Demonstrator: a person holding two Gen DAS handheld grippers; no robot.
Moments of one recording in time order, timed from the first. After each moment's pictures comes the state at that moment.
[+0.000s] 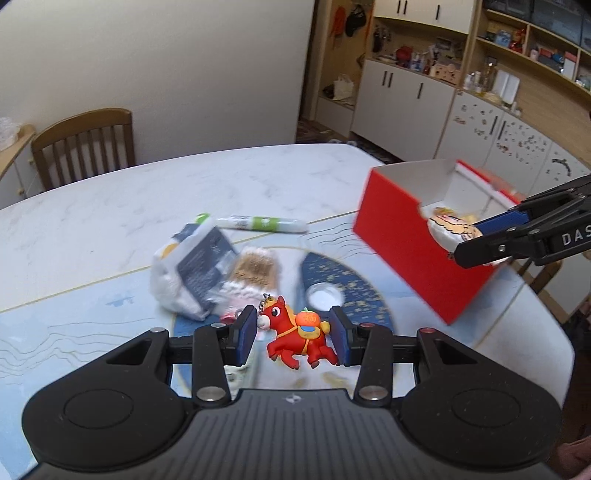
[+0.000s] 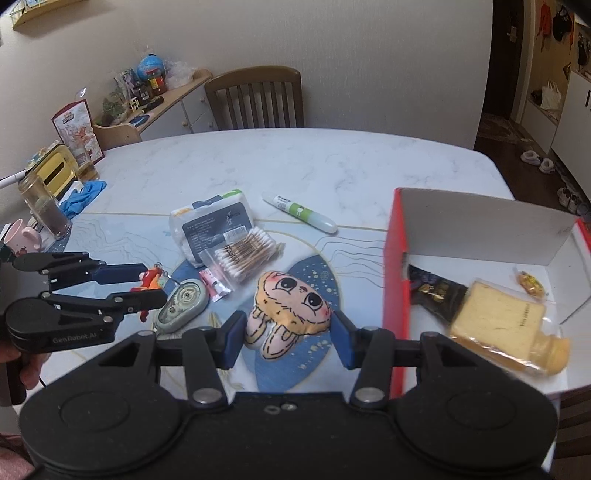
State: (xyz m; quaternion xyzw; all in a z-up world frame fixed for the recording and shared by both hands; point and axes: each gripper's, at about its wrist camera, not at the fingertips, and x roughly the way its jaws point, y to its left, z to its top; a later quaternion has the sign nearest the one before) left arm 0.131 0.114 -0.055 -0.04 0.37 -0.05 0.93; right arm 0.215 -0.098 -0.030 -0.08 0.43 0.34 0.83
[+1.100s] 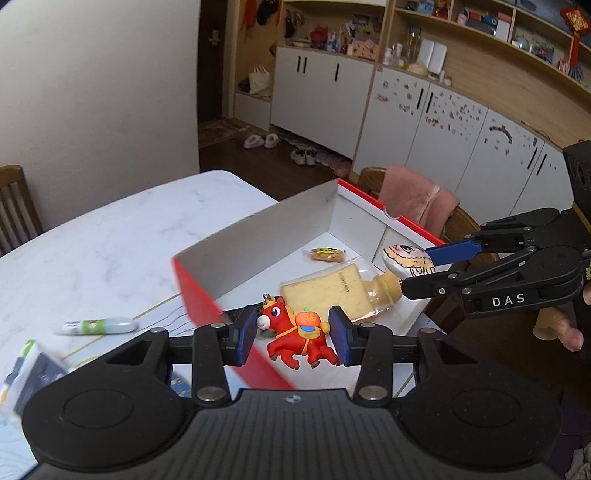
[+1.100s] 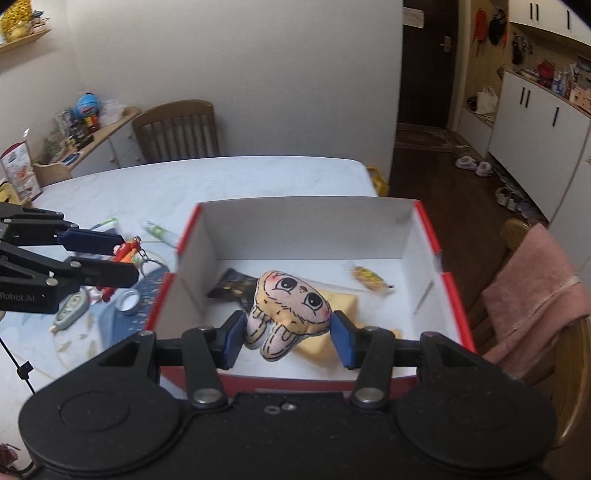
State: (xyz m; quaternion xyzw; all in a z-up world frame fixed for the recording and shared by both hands) left arm 0.257 -0.071 -0.014 0.01 0.38 -0.15 0.91; right arm 0.279 -0.268 -0.034 -0.07 0.40 0.26 0.88
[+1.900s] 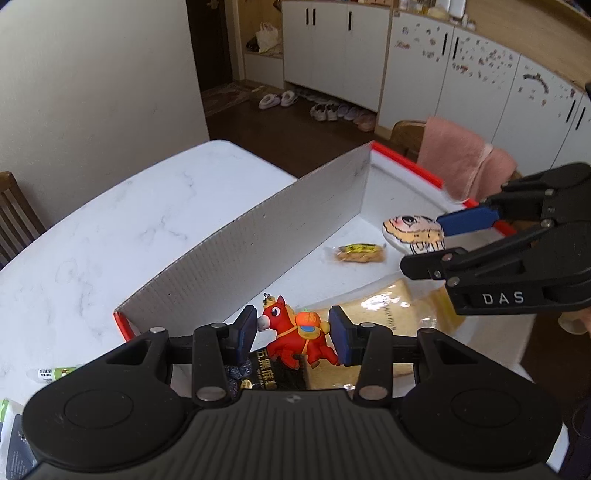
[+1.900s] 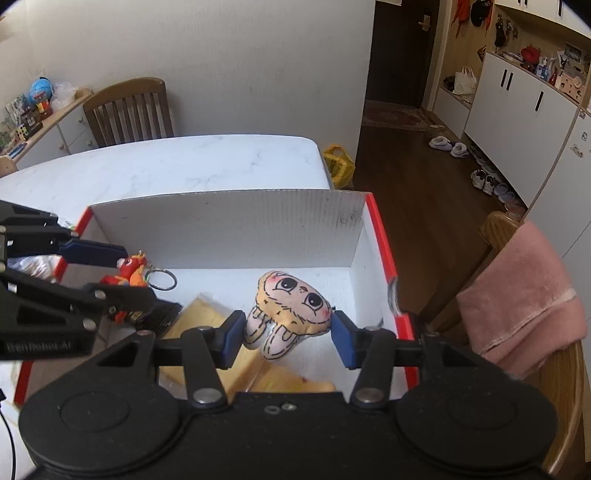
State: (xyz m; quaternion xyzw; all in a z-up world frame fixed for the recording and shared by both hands) left arm 0.361 -0.118 -0.071 0.07 0.45 -0.11 0.89; right arm 0.377 -0.265 -0.083 -0.10 0.44 0.21 0.87
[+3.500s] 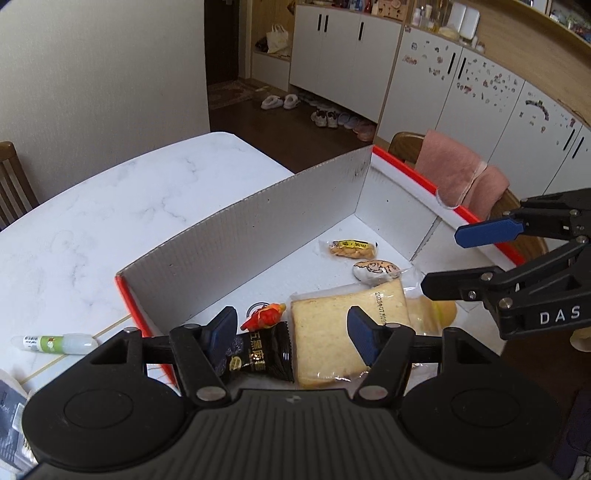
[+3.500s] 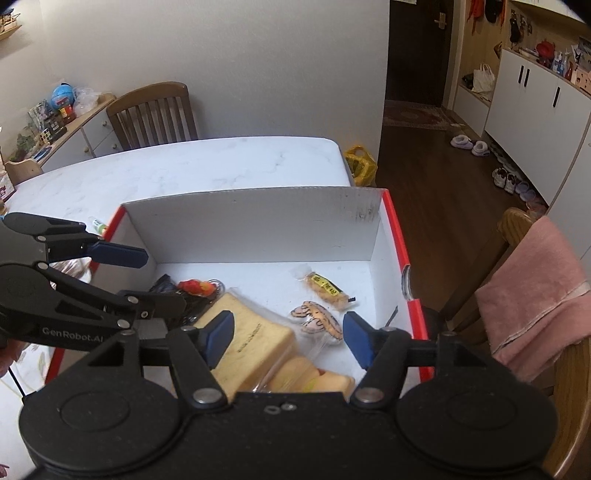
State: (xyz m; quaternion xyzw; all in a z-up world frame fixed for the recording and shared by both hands) left arm 0.341 -0.102 -0.065 0.02 0.44 -0.12 0.89; right arm 0.349 -0.280 -0.062 -0.08 0.43 0.26 0.86
